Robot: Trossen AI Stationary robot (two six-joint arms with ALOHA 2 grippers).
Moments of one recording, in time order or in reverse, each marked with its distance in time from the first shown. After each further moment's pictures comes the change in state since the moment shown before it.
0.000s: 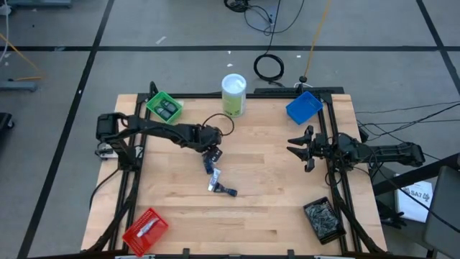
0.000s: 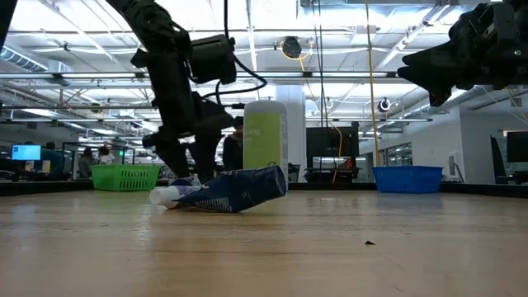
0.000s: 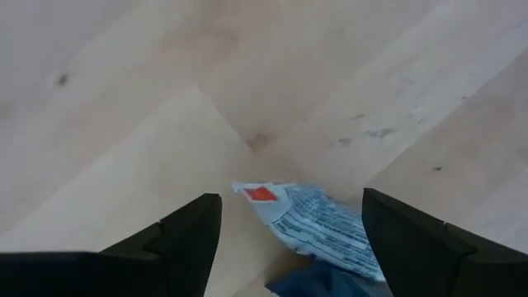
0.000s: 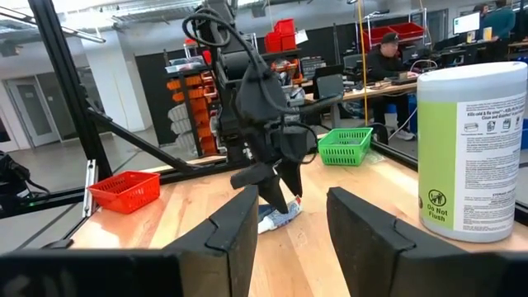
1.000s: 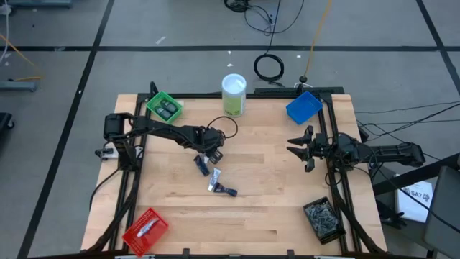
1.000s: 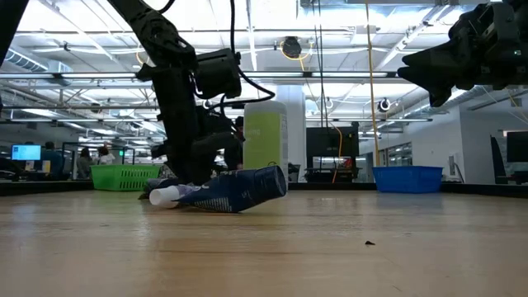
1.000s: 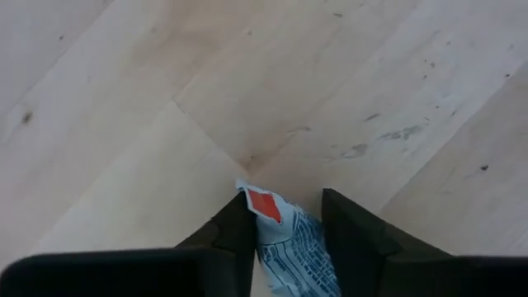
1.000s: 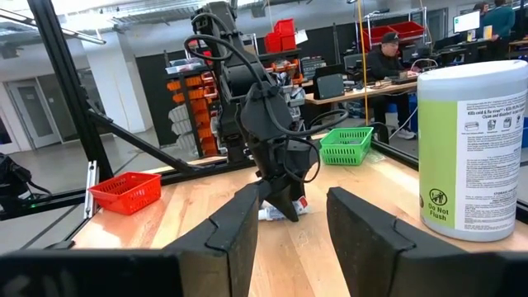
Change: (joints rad) left arm -0.006 0.095 0.002 0.015 0.025 0.108; right arm 0.000 0.000 0.000 0.000 0.000 0.007
